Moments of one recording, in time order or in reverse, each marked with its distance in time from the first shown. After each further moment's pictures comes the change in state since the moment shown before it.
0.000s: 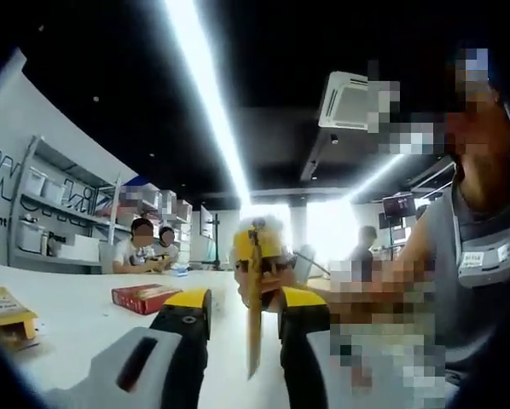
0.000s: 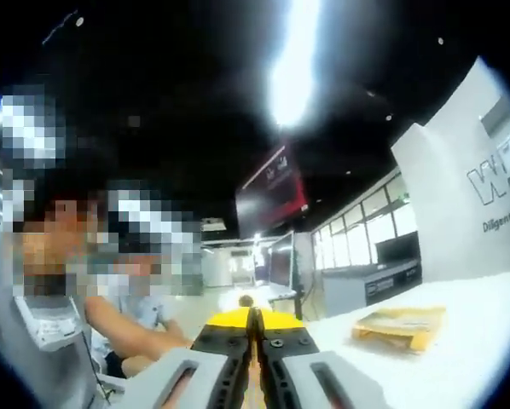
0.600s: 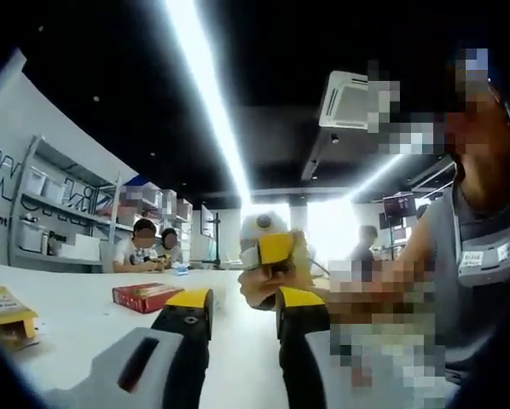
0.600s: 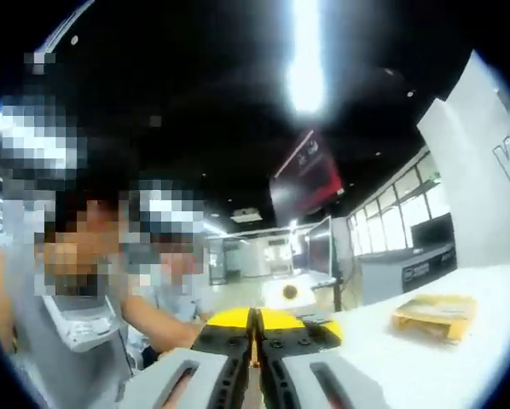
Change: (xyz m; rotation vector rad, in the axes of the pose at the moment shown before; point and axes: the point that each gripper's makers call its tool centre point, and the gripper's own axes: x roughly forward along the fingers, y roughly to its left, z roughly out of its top) left arm 0.001 0.000 -0.004 0.000 0.007 0.004; right arm 0.004 0.020 -0.009 0.014 0.054 0.103
